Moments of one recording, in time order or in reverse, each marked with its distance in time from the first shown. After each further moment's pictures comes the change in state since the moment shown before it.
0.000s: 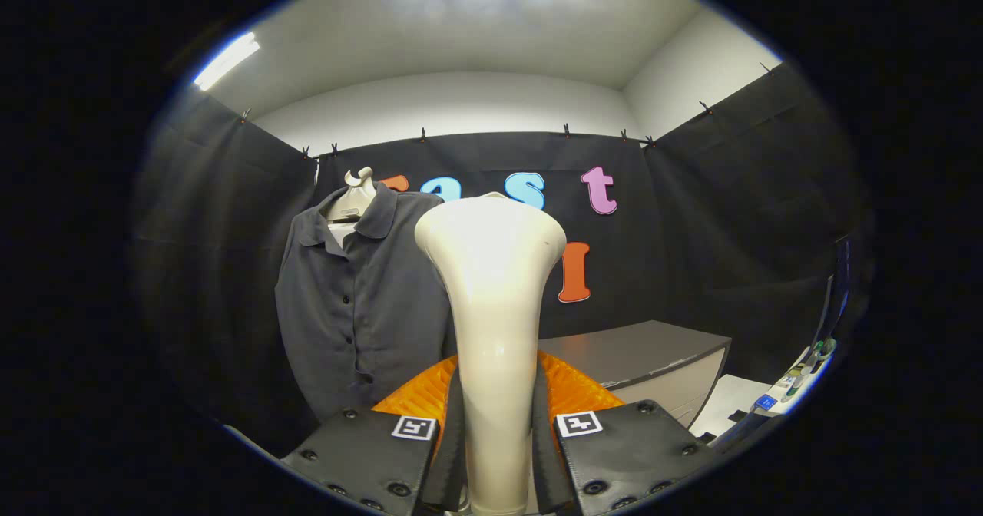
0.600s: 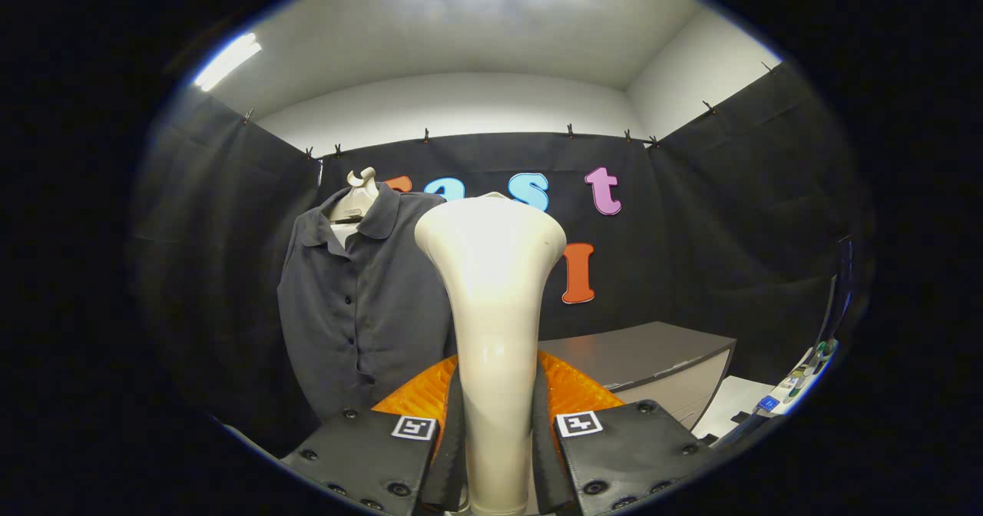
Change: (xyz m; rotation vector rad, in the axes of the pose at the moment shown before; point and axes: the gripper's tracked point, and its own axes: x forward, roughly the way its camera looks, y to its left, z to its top) arm 0.005 0.001 -0.002 -0.001 -0.004 0.017
